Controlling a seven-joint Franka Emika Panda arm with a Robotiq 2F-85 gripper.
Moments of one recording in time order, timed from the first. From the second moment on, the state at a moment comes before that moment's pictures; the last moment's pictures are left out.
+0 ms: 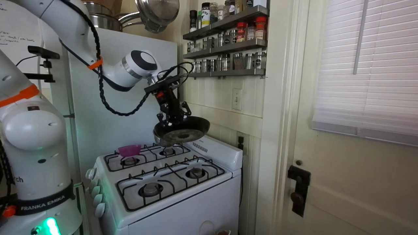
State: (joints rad) arm 0.13 -0.52 0.05 -2.67 -0.71 2.18 -0.56
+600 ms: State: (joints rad) arm 0.15 -0.52 0.01 -2.67 -0.71 2.21 -0.63
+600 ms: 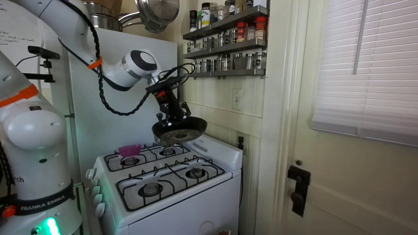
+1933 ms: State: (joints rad) arm 0.10 -0.69 -0.14 -2.33 -0.88 2.43 -1.66
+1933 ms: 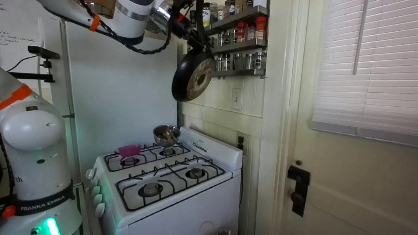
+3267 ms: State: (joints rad) arm 0.32 -0.66 -0.28 -2.20 -0.81 2.51 -2.14
